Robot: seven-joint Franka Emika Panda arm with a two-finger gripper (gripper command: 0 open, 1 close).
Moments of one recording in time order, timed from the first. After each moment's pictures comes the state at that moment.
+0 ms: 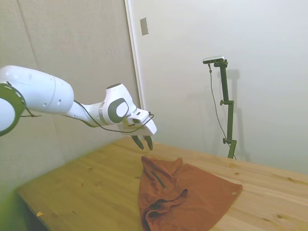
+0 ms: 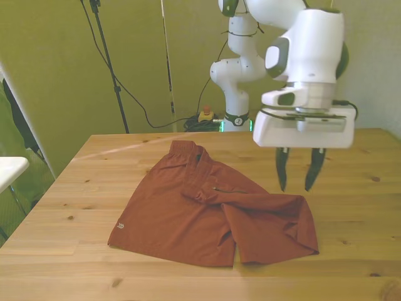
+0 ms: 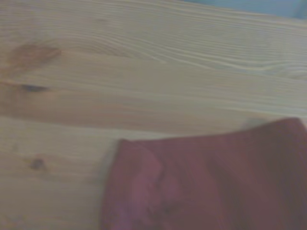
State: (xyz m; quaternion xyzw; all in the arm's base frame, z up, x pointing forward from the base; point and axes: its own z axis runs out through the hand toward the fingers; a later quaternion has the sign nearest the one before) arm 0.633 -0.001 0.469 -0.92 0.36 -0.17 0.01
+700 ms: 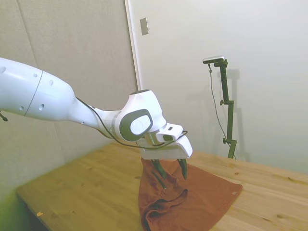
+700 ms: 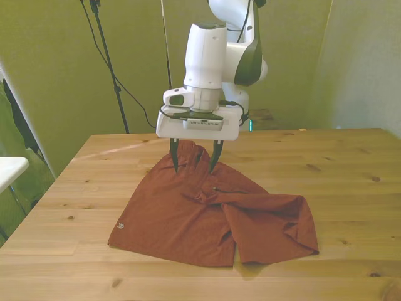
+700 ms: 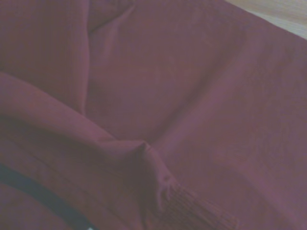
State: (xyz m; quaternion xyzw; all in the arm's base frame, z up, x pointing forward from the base) arm 0.565 -0.184 0.419 -0.94 0.32 -0.13 -0.05
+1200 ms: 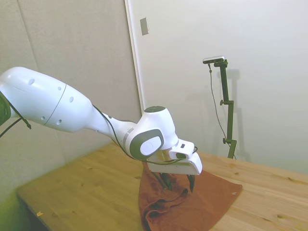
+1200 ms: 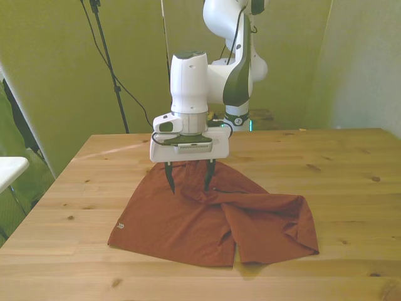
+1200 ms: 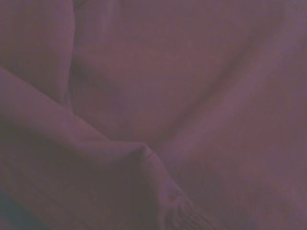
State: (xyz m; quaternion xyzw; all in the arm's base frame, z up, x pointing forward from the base) arm 0.574 -0.205 0.368 -0.95 0.30 -0.12 0.00
